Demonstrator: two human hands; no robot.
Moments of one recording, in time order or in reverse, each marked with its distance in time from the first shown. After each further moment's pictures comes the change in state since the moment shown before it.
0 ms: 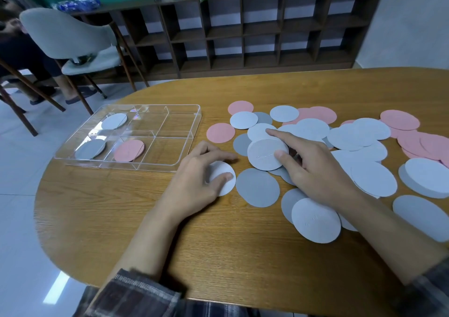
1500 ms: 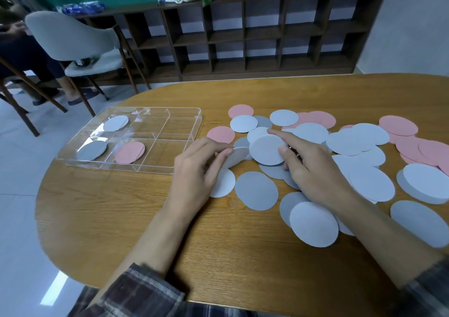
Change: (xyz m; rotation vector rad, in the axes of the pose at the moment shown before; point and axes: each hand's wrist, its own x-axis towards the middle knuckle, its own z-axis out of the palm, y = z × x) left_hand 0.010 0.005 0.014 0.069 0.429 0.251; right_hand 0.004 0.000 0.001 0.058 0.050 0.043
